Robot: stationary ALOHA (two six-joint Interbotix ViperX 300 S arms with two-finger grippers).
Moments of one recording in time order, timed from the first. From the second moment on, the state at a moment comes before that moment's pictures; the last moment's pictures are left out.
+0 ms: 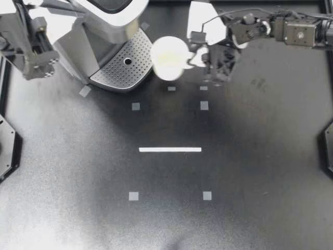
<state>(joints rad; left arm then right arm) 0.16 -0.60 0.41 0.47 0.78 -0.44 -0.52 0.09 0.47 0.56 0.38 -0.91</state>
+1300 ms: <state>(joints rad) 0.16 -0.70 0.50 0.47 0.73 -0.47 -0.48 0.36 0.18 0.55 0.38 -0.91</state>
